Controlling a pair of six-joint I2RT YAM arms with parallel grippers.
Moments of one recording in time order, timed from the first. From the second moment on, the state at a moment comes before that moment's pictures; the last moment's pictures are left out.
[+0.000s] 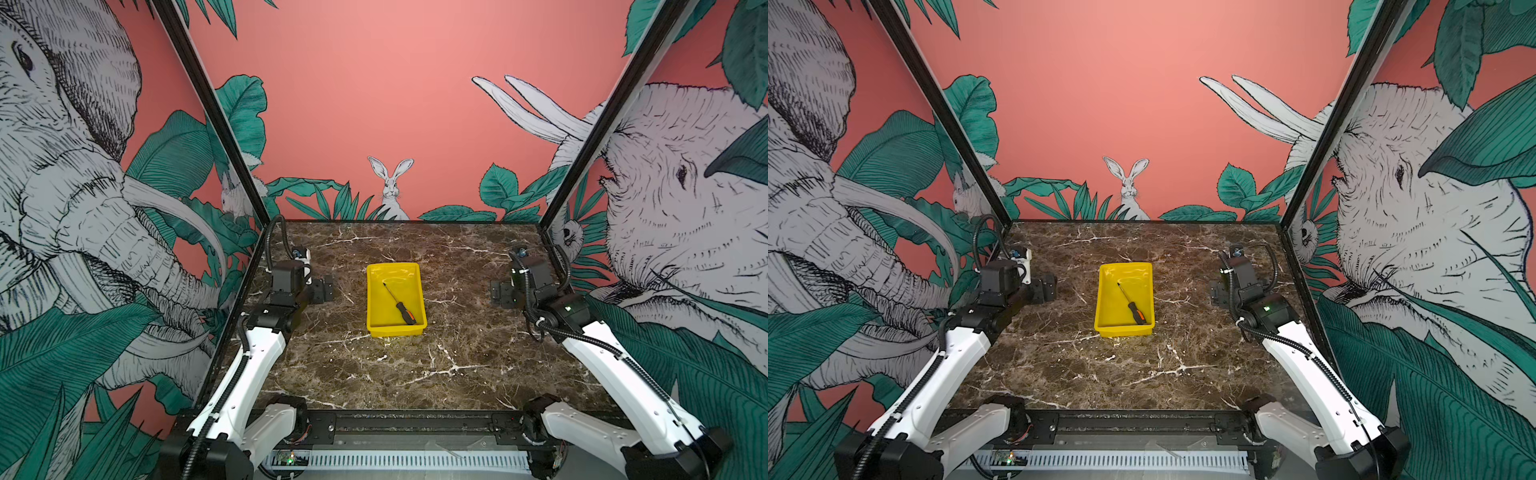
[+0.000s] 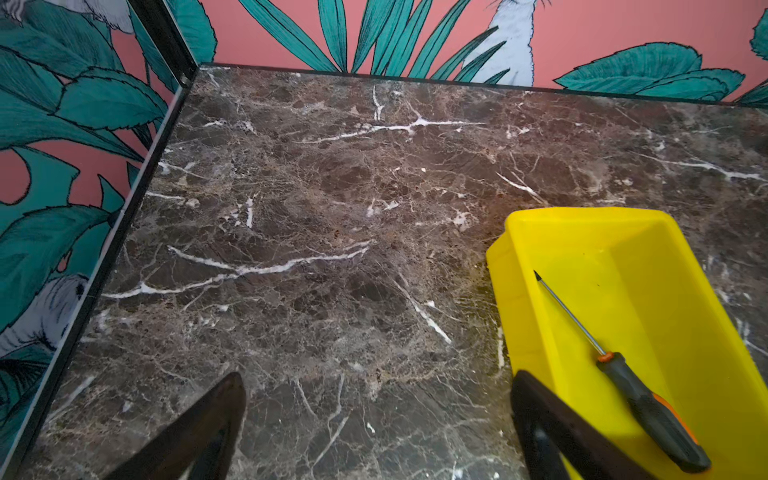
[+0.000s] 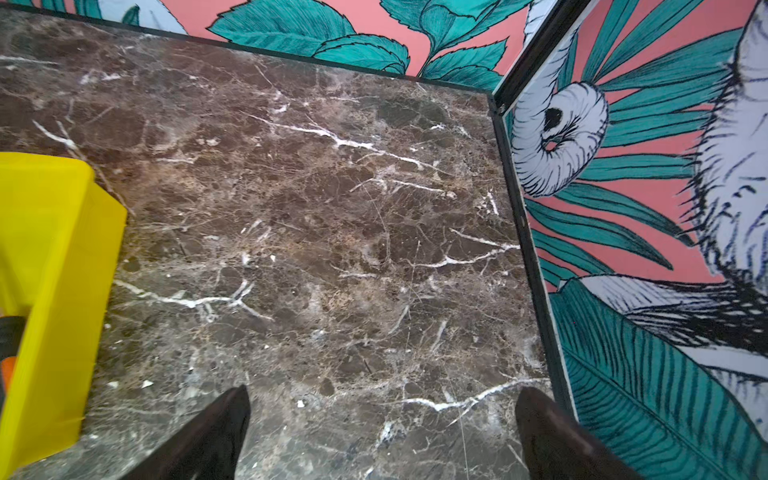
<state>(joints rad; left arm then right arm) -0.17 1.00 0.81 -0.43 -0.07 -0.13 0.43 1.03 1.03 -0.80 0.49 0.16</state>
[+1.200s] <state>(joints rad) -0.17 1.11 0.50 0.25 -0.23 0.13 0.29 1.11 0.63 -0.06 0.39 -0.15</state>
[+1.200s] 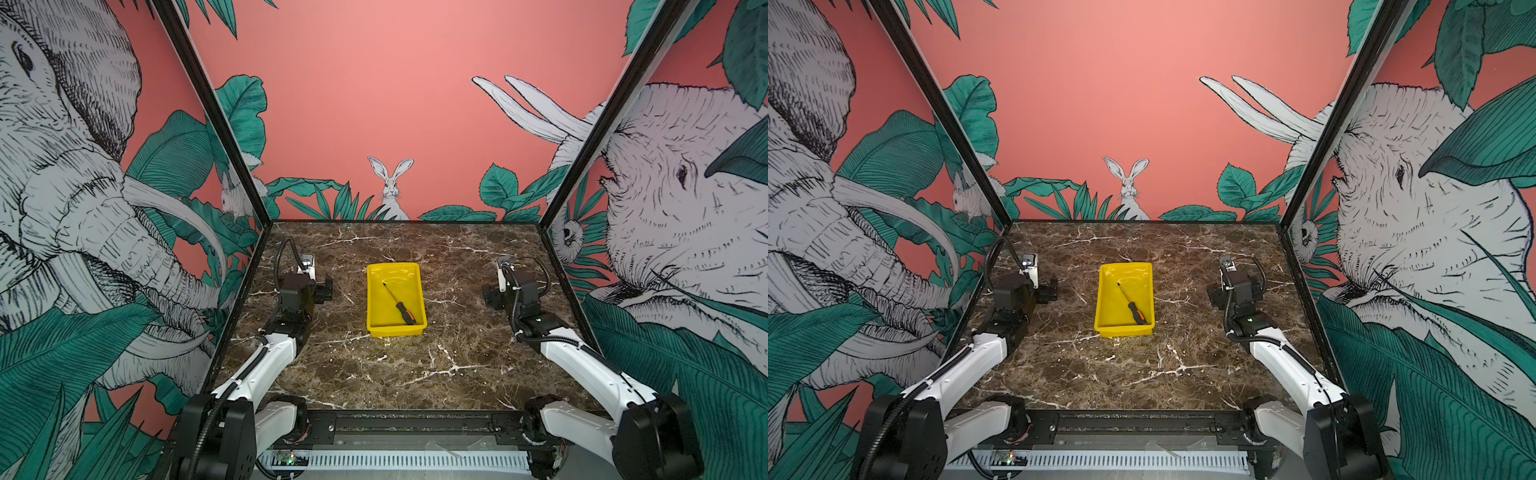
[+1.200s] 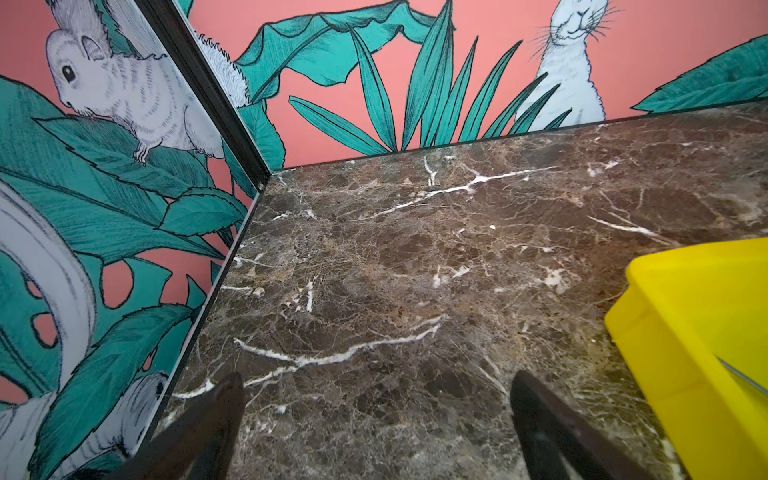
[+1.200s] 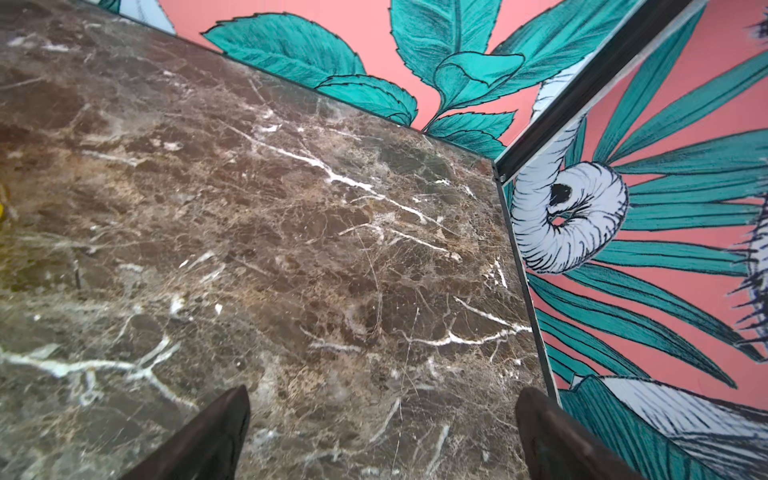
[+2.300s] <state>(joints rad) -0.09 1.57 0.35 0.84 -0.10 0.18 0.04 1.55 0.33 0.76 0.10 -0.10</state>
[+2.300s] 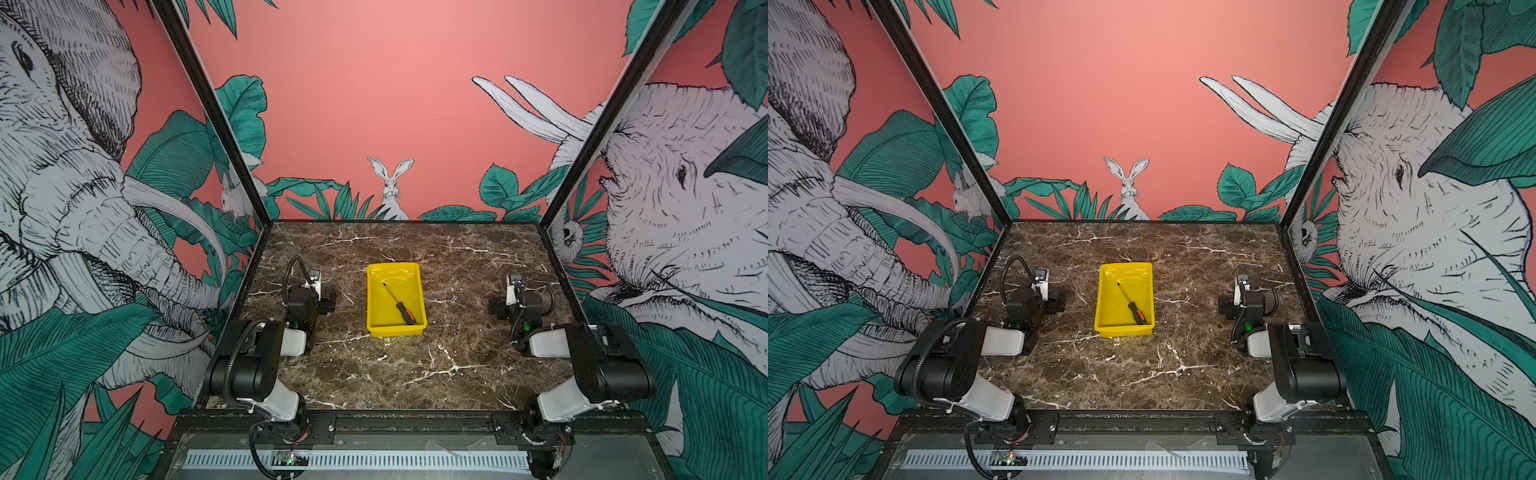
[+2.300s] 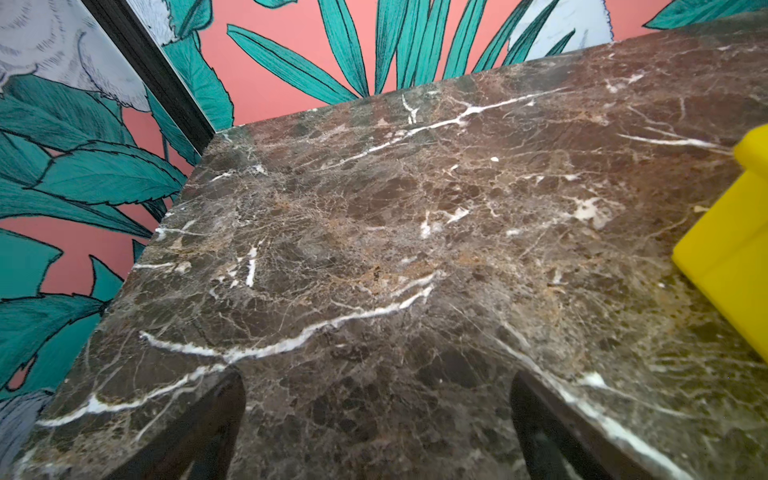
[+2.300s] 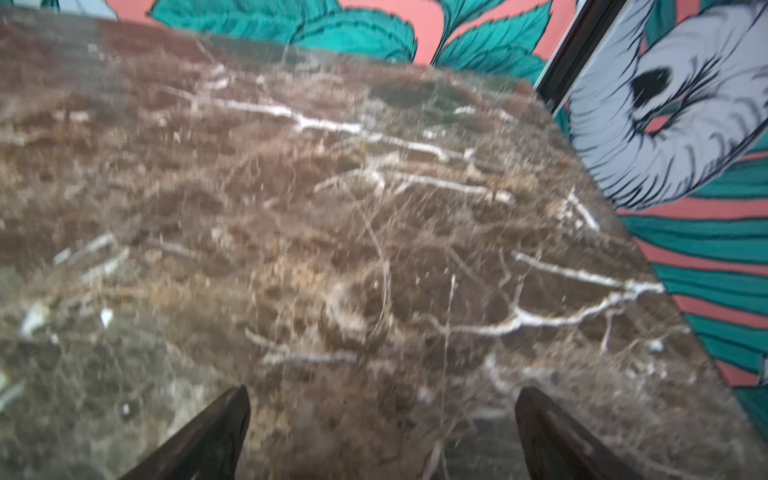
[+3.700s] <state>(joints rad) -0.06 1.57 0.40 0.79 -0.06 0.14 0.04 1.55 0.38 0.80 0.06 -0.10</state>
